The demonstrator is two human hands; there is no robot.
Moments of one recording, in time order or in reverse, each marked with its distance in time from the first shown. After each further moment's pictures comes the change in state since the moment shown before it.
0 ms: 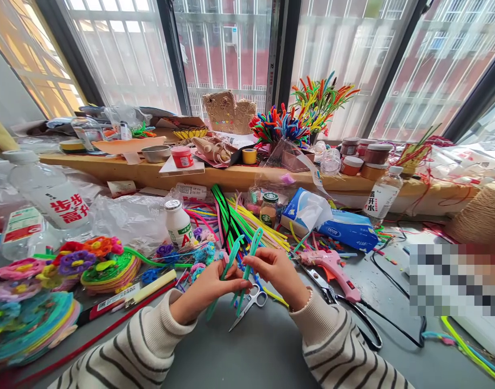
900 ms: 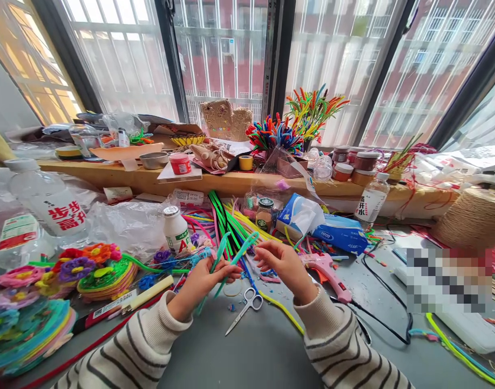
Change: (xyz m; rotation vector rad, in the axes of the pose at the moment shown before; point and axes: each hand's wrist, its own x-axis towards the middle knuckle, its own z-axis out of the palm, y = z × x) left_hand 0.011 -0.010 -0.010 -0.196 0.167 0.045; right_hand -0.001 -0.012 -0.021 -0.017 0.094 0.019
